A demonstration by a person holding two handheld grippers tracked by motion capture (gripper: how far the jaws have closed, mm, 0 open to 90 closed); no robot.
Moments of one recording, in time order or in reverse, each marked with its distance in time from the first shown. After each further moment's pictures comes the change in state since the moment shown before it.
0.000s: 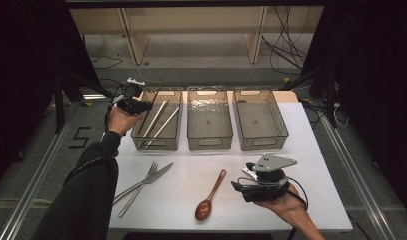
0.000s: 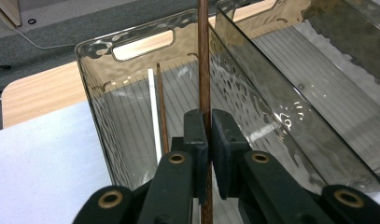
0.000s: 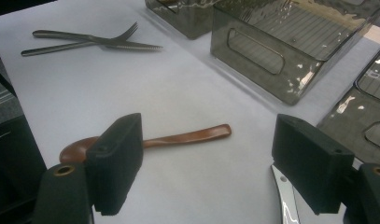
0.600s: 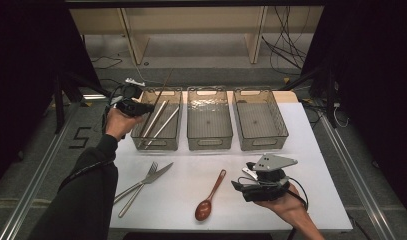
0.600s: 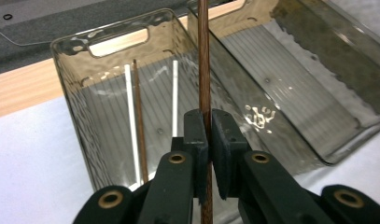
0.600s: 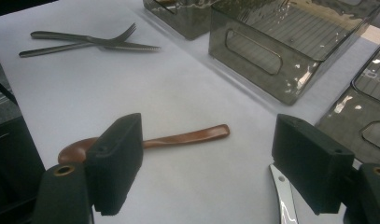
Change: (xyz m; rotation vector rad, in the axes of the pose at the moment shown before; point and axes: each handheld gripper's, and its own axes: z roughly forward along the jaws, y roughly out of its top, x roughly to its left) left arm -0.011 0.001 -0.021 0.007 -0.061 -0.014; right arm -0.001 0.000 0.000 -0.001 -0.004 0.000
